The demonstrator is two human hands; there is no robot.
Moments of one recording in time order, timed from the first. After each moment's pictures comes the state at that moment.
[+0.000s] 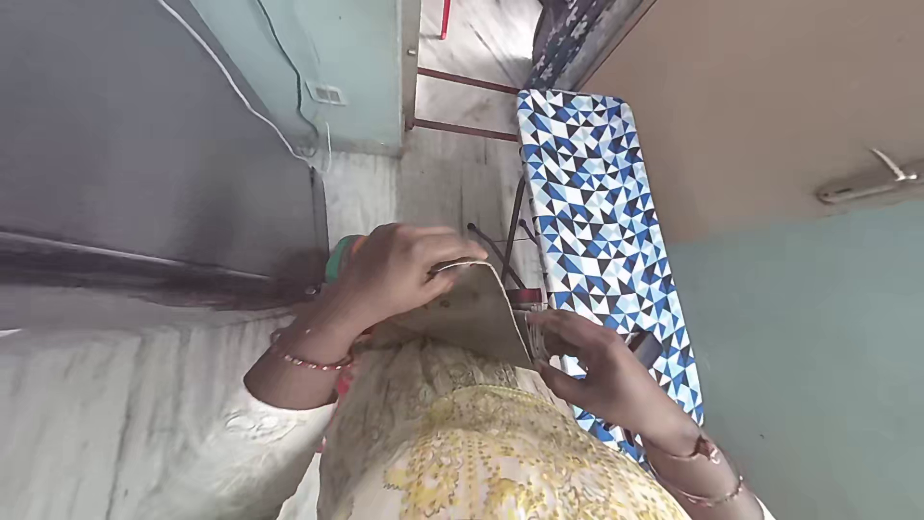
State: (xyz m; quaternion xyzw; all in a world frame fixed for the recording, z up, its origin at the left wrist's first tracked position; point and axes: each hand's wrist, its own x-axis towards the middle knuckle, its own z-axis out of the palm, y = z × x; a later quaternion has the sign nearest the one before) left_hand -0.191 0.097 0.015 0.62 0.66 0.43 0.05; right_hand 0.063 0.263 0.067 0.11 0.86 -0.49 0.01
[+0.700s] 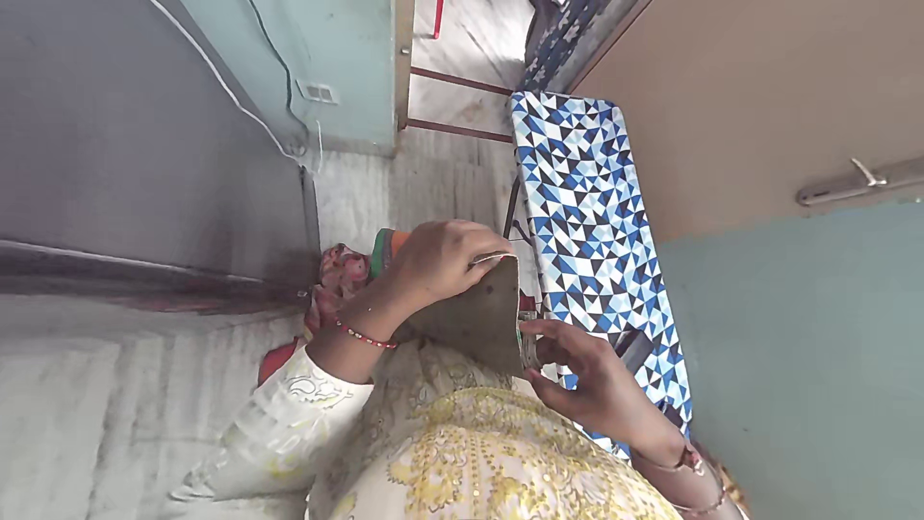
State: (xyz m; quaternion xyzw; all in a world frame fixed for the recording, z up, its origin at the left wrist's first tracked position) left_hand -0.178 0.137 0.007 0.62 0.65 0.43 0.08; right_hand 0.064 0.248 0.064 0.11 0.85 -0.51 -0.01
